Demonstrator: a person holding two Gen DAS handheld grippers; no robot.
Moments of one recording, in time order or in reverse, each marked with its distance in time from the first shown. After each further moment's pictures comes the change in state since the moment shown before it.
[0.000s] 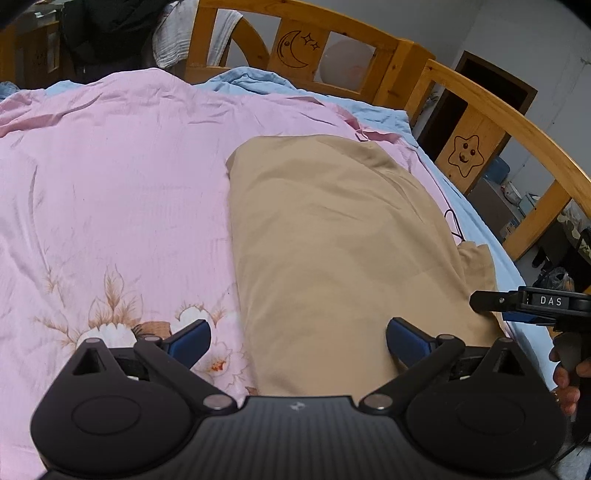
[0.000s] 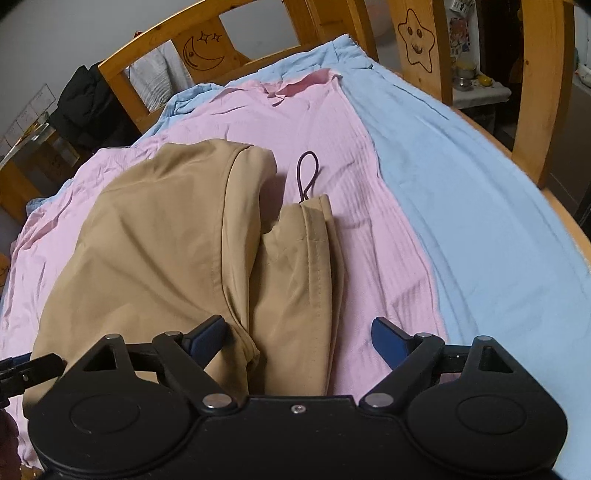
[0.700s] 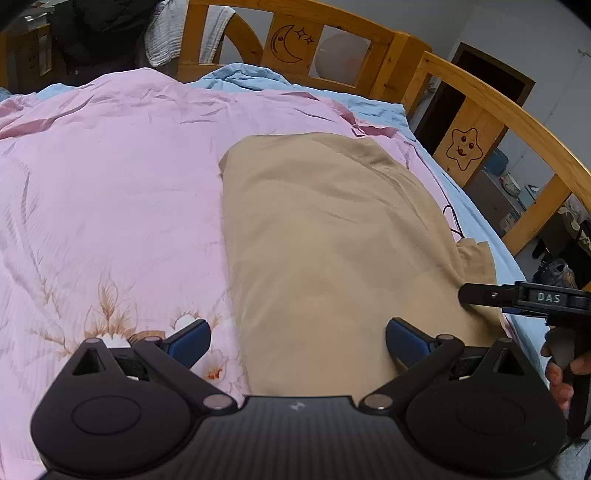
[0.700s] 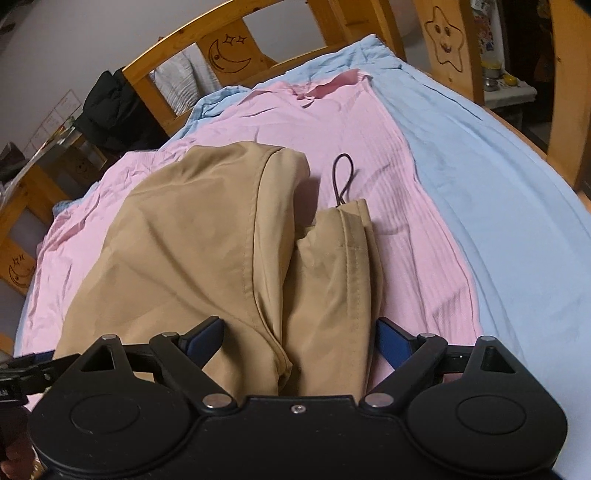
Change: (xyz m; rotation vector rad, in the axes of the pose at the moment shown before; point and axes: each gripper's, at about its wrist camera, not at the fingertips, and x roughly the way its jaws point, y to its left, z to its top) left arm 0.006 -0.004 0.008 0.023 0.022 0.001; right arm 0.010 0.006 0.004 -0.022 -0.011 0.099
